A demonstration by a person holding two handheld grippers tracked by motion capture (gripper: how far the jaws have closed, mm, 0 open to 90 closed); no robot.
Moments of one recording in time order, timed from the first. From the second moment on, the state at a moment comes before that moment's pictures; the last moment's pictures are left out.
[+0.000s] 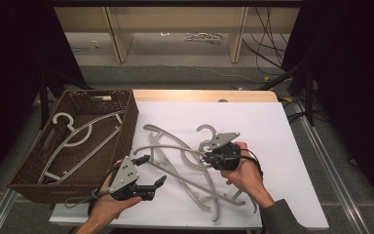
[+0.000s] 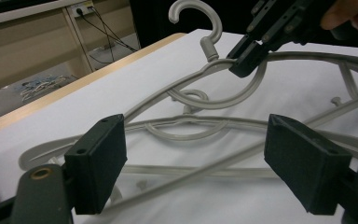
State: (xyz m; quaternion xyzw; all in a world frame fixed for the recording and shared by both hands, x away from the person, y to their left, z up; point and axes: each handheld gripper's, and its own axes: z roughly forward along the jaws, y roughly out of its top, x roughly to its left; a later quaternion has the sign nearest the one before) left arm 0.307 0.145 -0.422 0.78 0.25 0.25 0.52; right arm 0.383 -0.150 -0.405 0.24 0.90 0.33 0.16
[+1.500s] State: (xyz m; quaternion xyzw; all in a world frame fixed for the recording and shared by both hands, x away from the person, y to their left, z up) left arm 0.339 0.067 -0.398 0.91 0.03 0.24 0.33; right arm 0.335 -0.138 -0.390 0.12 0.92 0.33 0.16
